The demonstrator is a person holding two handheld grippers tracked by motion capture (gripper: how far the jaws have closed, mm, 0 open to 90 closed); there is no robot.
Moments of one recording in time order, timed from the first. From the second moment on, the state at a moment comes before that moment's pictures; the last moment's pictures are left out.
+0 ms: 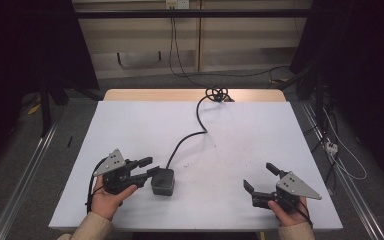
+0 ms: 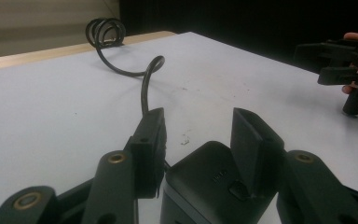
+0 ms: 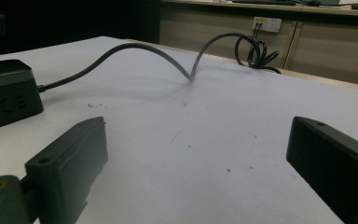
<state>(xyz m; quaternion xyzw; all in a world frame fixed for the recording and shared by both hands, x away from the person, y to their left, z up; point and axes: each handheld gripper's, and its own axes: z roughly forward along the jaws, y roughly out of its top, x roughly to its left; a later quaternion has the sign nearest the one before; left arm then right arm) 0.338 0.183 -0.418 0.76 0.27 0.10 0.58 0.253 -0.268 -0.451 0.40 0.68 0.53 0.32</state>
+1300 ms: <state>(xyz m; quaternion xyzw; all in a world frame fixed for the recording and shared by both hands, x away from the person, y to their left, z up) 0.337 0.181 -0.414 0.77 0.27 0.03 0.58 0.253 -0.266 -0.450 0.40 0.68 0.53 0.32</state>
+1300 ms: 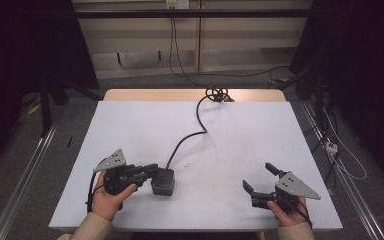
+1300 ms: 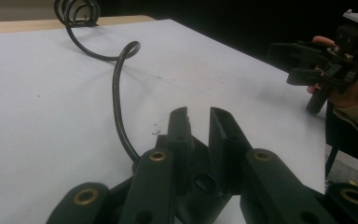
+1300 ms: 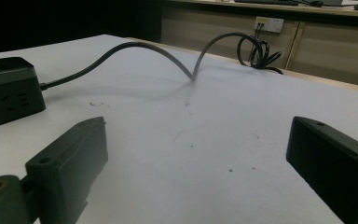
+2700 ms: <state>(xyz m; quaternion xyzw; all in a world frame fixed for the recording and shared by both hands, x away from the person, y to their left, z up) 0.337 0.176 -0.415 0.79 0.29 0.00 0.55 0.253 -0.265 -0.450 0.39 0.68 0.52 0.32</state>
